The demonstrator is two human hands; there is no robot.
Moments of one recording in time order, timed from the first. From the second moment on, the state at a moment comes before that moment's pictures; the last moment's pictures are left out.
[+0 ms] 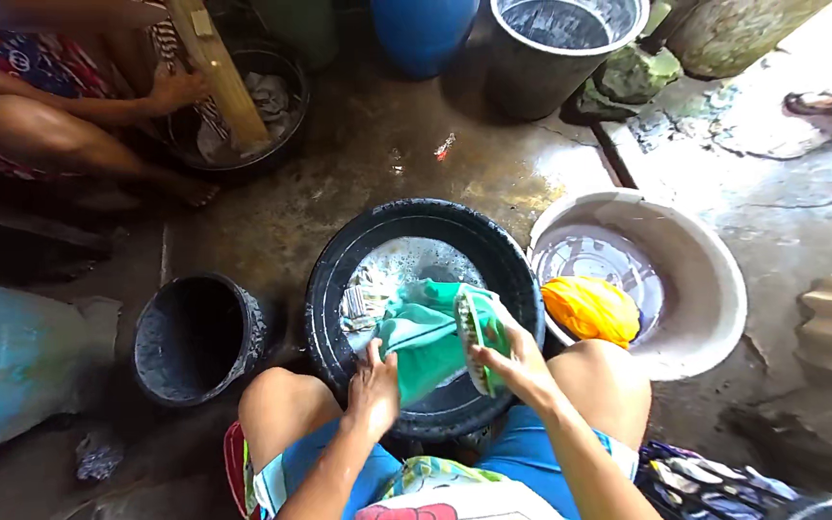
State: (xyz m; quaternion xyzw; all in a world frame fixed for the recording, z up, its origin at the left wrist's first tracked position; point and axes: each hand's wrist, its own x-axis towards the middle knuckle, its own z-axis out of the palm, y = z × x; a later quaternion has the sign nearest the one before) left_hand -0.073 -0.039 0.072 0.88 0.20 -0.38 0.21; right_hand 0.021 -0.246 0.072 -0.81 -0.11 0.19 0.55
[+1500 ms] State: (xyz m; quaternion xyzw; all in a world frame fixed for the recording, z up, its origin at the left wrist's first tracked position) left_hand -0.090 0.023 -0.061 0.71 0.44 -0.31 0.45; right_hand 0.107 -0.162 -0.140 -0.90 -0.20 0.35 0.16
